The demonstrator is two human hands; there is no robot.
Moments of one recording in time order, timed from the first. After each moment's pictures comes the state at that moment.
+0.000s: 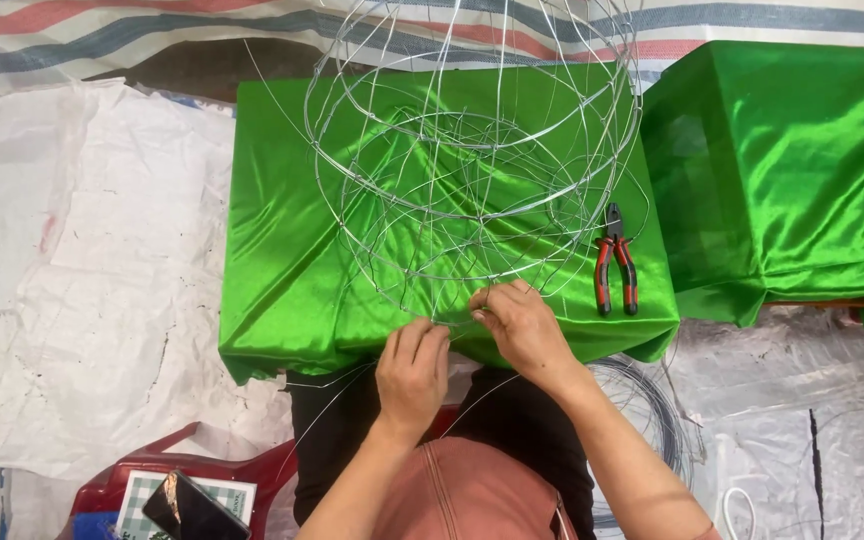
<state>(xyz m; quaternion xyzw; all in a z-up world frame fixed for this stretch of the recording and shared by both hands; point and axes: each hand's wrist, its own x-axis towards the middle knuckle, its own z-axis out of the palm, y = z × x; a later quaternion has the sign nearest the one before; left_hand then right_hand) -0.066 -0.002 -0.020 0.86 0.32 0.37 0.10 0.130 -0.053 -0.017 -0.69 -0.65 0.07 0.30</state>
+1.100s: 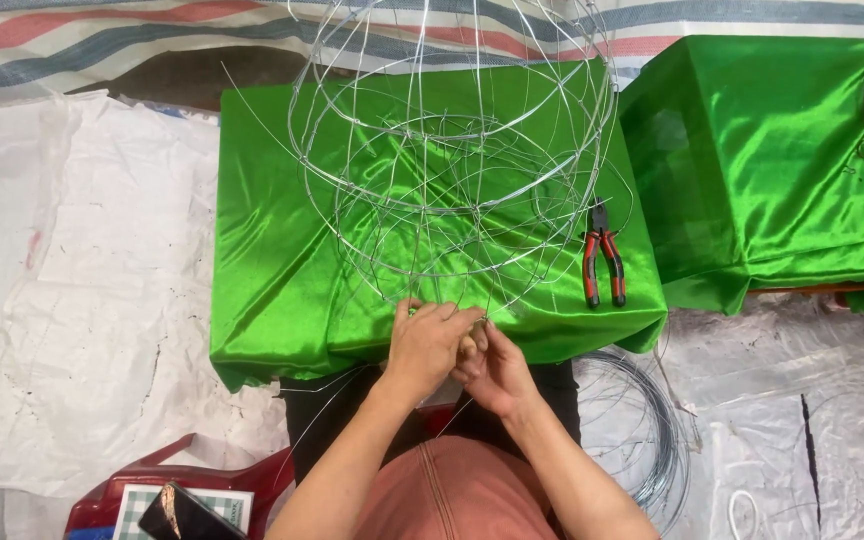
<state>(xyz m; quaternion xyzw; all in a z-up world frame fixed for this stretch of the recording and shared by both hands) -0.037 0.027 -0.022 0.93 0.21 0.22 0.22 0.081 -0.094 -0.113 -0.24 0.03 0.68 0.69</state>
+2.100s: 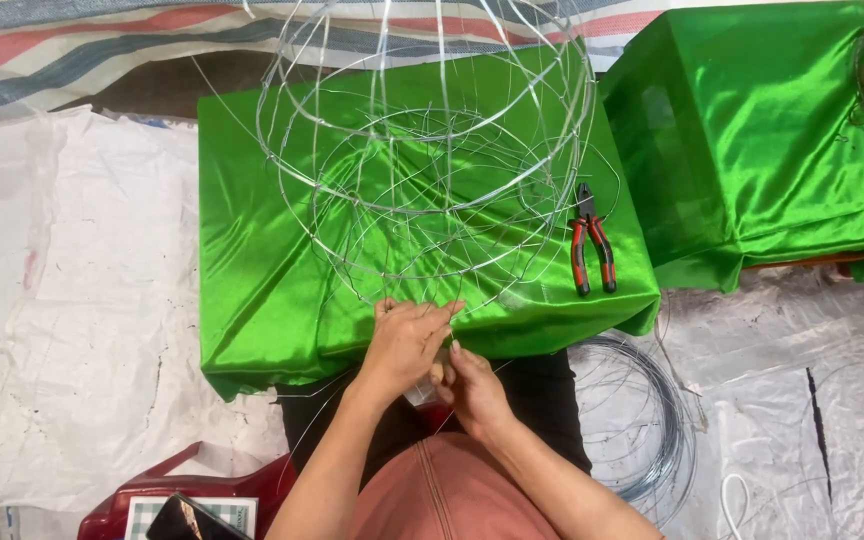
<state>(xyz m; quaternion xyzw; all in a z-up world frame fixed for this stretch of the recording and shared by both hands) -0.051 0.041 -0.002 0.91 0.20 0.15 0.33 0.022 -0.098 -0.060 -0.46 0.01 0.56 0.69</state>
